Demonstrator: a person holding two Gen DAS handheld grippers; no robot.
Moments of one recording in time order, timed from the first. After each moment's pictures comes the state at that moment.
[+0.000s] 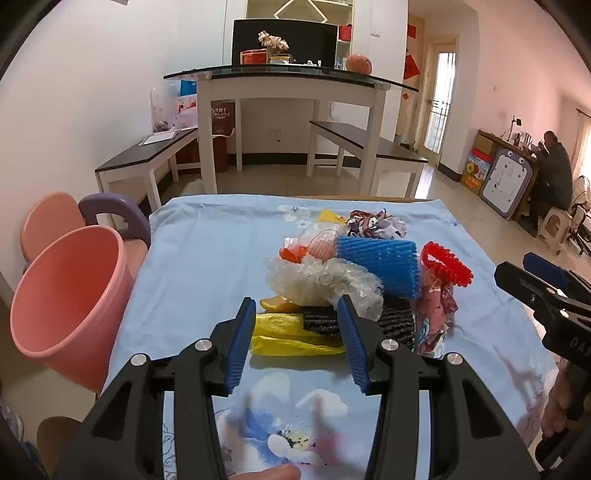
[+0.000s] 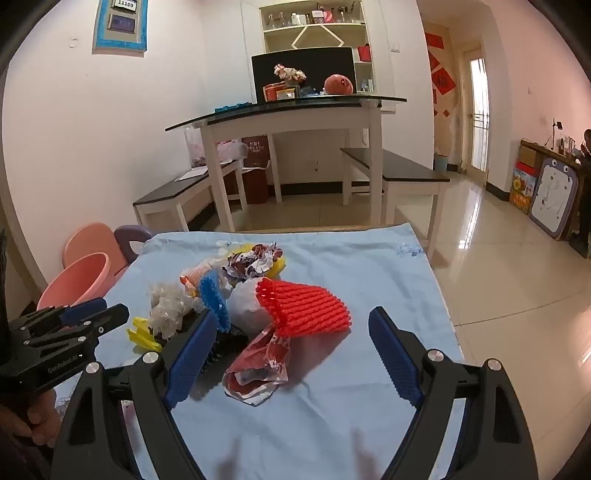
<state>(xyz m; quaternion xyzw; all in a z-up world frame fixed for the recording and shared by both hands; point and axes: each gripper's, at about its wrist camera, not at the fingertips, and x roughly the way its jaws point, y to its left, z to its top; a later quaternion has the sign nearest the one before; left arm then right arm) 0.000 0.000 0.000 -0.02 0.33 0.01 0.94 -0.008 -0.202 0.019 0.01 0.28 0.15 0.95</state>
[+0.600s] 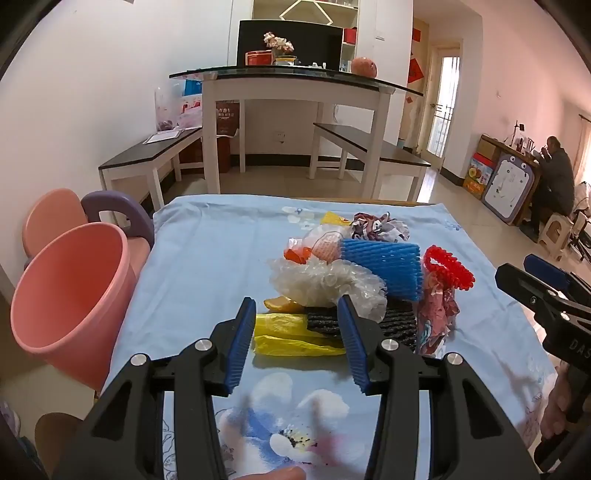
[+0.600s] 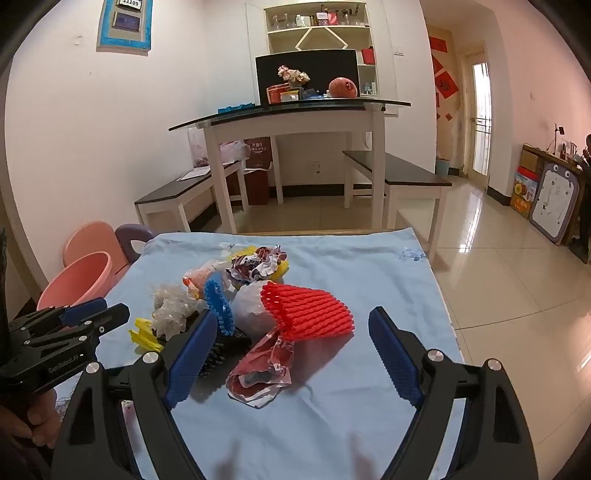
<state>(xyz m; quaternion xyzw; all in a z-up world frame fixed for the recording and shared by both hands) -0.002 0.003 0.006 -0.03 0.32 0.01 0.95 -0.013 -0.199 0.027 0.01 0.27 0.15 0.95</state>
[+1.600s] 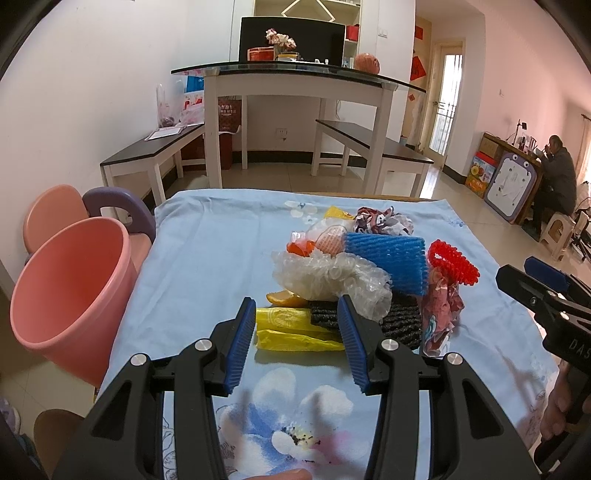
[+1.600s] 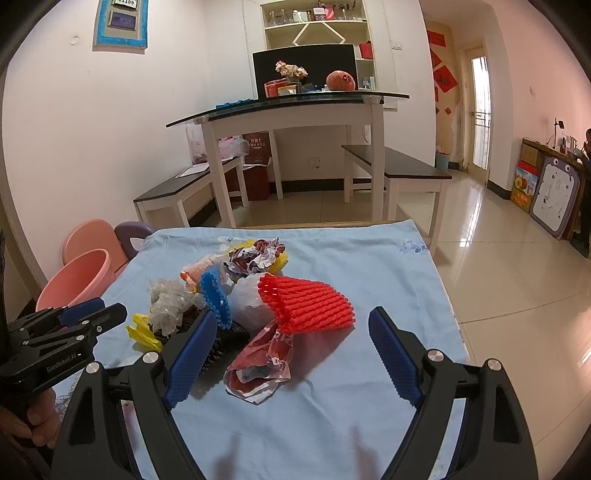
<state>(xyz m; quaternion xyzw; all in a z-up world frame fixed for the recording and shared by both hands) -0.006 0.009 -0.009 -0.04 0.33 0.02 0.94 -0.007 -0.199 0.014 0.01 0.28 0.15 0.95</state>
